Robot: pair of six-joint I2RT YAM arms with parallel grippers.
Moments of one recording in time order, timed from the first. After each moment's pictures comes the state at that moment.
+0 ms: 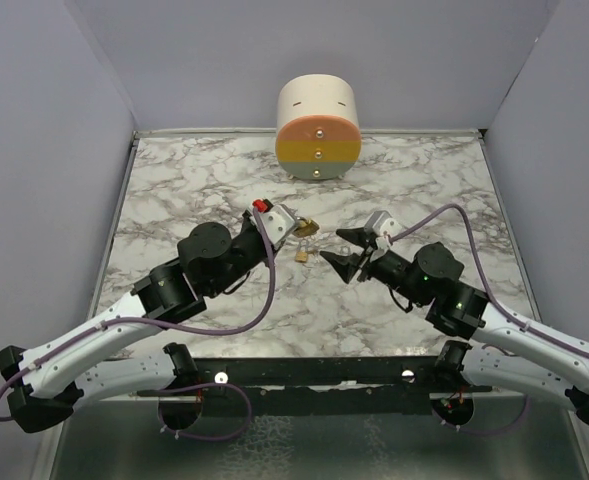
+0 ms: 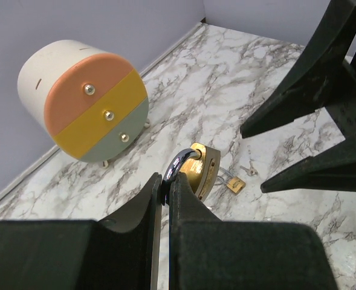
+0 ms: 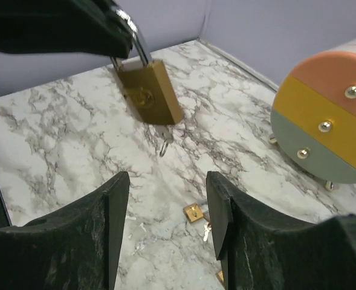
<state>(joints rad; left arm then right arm) -1.03 0.89 1.00 -0.19 -0.22 0.21 0.99 0.82 0.70 0.17 0.08 -0.10</state>
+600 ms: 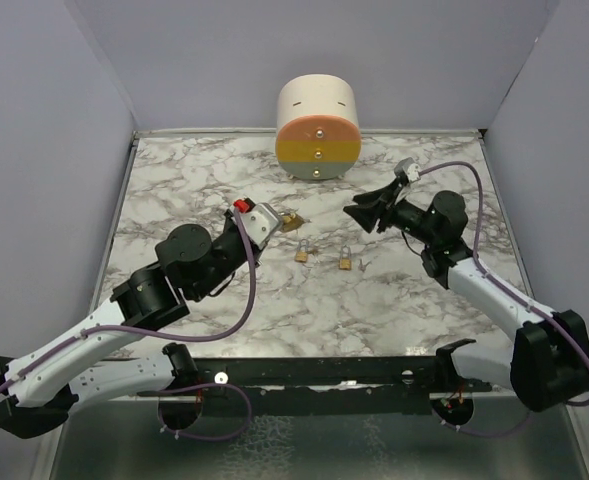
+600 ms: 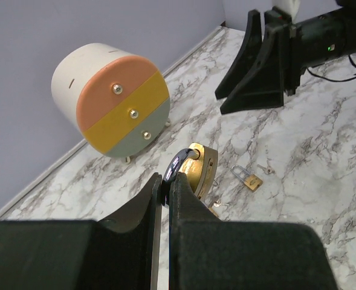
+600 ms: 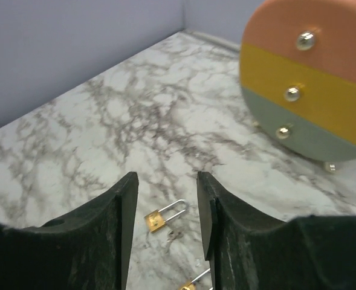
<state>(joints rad) -1.03 0.82 1.05 -0.29 -0.27 0.26 0.33 1.13 0.65 0.56 -0.55 0.15</state>
